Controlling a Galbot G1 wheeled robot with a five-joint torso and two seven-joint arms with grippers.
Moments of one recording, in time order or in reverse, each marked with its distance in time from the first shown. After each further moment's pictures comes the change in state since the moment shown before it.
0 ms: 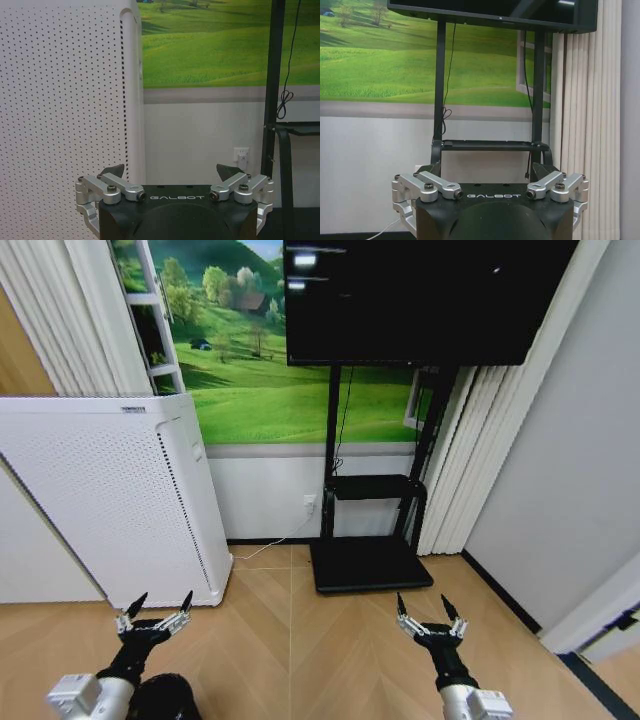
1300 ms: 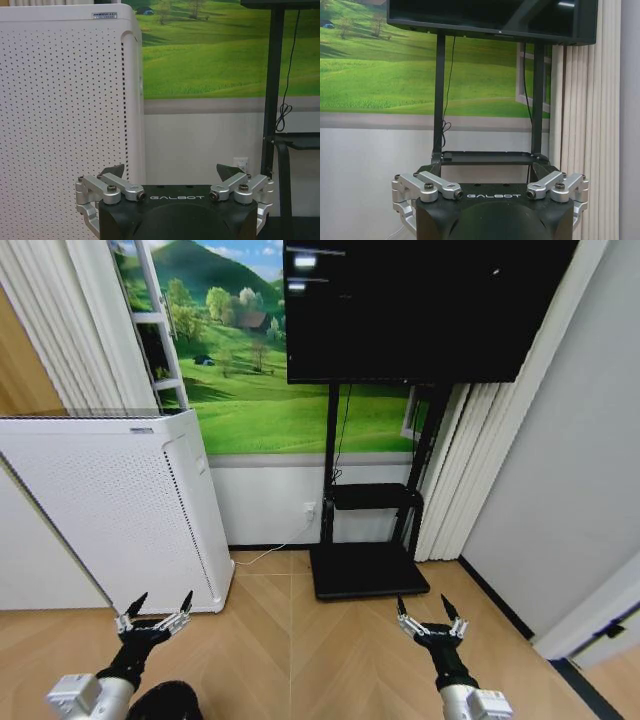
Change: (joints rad) left arm 0.000 0.000 0.000 0.000 0.000 0.000 0.000; right arm 0.000 0.000 0.000 0.000 0.000 0.000 0.000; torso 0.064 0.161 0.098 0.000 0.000
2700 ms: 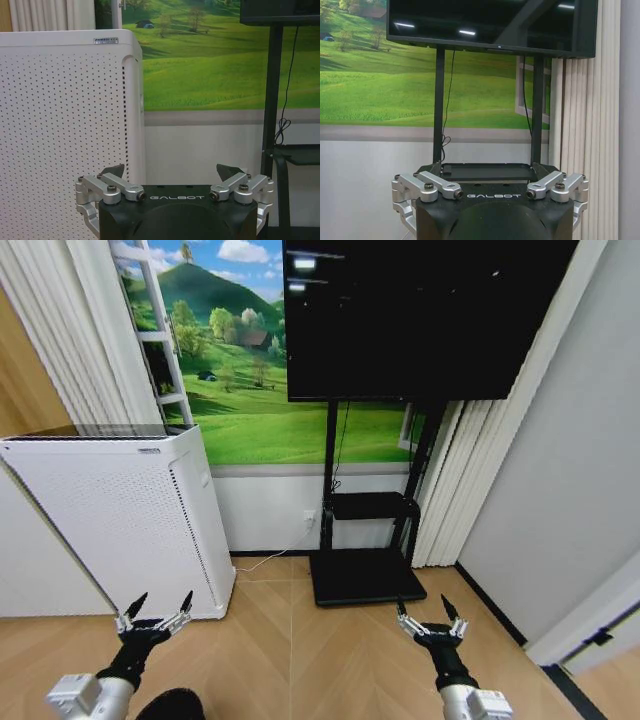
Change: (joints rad) left arm 0.000 0.000 0.000 0.000 0.000 0.000 0.000; right arm 0.000 0.000 0.000 0.000 0.000 0.000 0.000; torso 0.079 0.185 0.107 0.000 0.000
